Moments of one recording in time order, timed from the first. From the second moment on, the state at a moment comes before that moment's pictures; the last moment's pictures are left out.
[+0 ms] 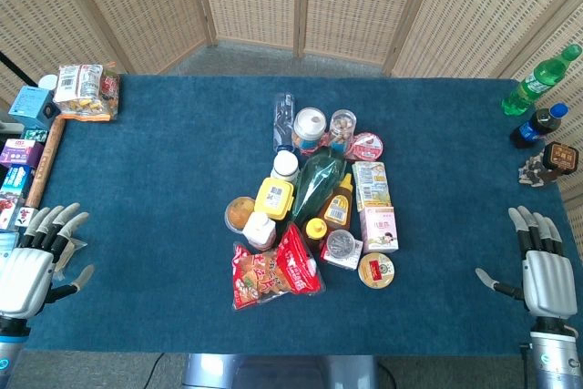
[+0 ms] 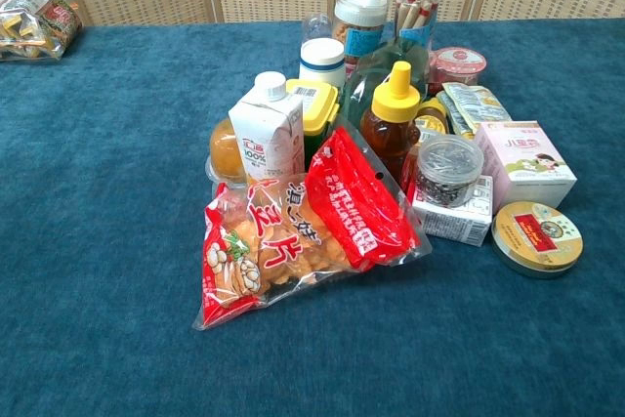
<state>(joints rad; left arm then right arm) -0.10 -1.17 0.01 -1.61 1.66 1.56 -0.07 0.05 -1.23 0.13 -1.61 -1.41 1.52 -0.03</state>
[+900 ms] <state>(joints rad) -0.27 -1.16 -0.01 -1.68 1.63 1.28 -0.26 0.03 -1.22 0.11 -1.62 -1.42 1.54 -0.02</state>
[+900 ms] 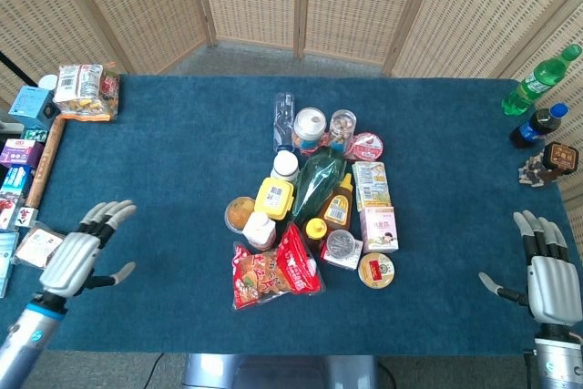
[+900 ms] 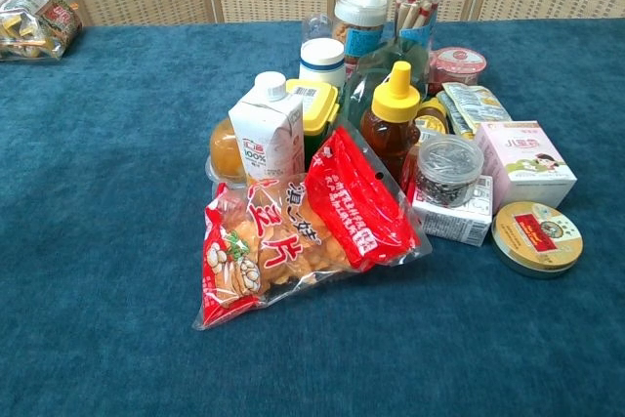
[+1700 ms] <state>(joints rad) -0.63 -1.41 -0.12 -1.61 1.51 0.90 -0.61 -0.04 -1.18 0.11 -1.61 -1.40 1.60 0.04</state>
